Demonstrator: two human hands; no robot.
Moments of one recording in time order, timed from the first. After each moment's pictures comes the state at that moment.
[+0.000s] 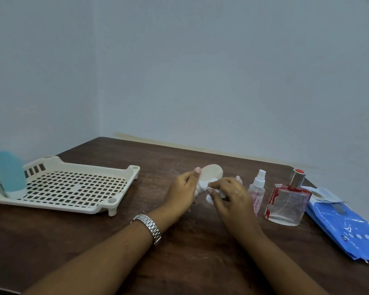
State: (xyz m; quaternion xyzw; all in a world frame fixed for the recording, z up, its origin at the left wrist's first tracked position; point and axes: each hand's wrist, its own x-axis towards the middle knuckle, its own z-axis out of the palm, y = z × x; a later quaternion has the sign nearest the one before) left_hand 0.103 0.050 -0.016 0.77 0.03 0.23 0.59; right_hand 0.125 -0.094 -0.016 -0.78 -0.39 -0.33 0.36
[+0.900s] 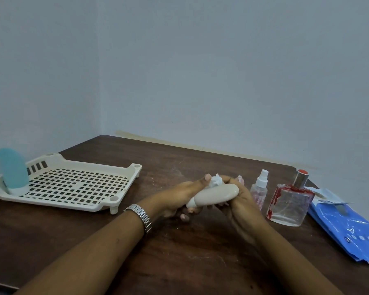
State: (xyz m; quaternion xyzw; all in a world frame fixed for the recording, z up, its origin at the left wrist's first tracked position) left_hand 0.081 0.062 0.005 0.75 -0.06 -0.10 0.66; right_hand 0.117 -0.094 -0.004 -0.60 -0.25 0.11 0.75
